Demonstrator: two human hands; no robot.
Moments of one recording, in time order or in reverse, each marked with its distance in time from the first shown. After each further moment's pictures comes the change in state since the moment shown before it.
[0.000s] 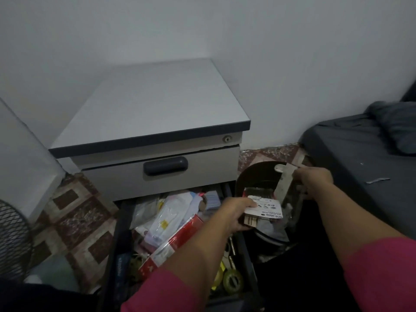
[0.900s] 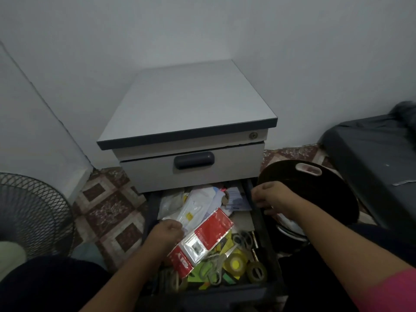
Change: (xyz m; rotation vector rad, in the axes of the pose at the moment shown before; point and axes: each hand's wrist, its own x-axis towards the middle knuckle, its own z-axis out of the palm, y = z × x) left_hand -0.107 -0.077 -0.196 0.387 0.405 0.254; right_hand -0.118 0.015 0.086 -0.217 -0.608 -0.175
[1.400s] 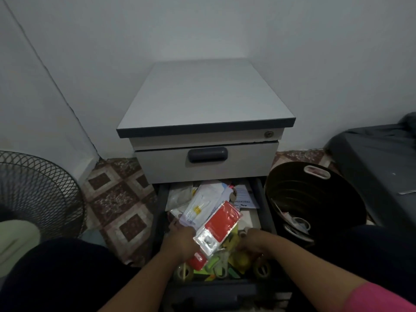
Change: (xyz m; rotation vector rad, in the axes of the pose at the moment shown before) left_hand 0.017 -0.031 0.022 0.697 -0.065 0.066; right_hand -0.020 0.051 0.089 -0.436 -0.277 0.286
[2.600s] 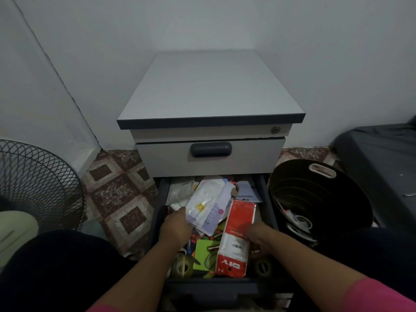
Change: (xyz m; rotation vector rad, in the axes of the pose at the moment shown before) left_hand 0.039 -0.023 0.011 -0.226 0.308 0.010; right_hand 0.017 -0.007 0.000 0.433 0.056 0.114
